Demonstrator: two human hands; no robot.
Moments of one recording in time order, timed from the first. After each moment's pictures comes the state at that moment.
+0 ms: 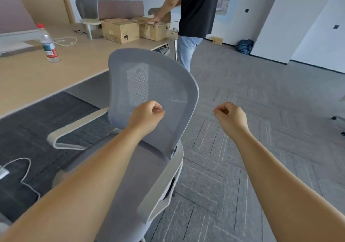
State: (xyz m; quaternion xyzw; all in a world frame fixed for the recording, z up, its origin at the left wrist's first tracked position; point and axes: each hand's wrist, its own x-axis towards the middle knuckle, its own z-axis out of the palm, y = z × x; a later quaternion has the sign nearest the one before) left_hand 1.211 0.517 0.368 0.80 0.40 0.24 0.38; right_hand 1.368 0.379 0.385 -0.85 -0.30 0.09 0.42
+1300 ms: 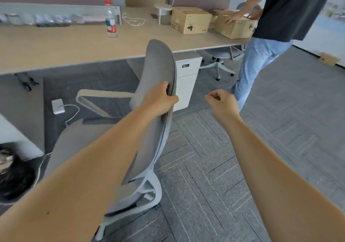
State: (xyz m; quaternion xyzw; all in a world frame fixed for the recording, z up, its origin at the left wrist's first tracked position) left_hand 1.446 0.560 0.369 0.68 0.60 0.27 0.34; right_hand 1.605 0.531 0.371 -0.72 -0.53 0.25 0.38
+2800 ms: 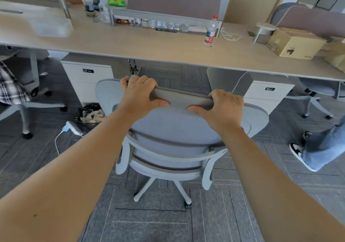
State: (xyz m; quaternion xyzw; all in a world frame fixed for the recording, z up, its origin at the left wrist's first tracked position) left_hand 1.240 0.447 0.359 0.60 0.76 0.25 -0.03; right_hand 1.435 0.508 0.367 -0.51 -0.83 0.01 0.22
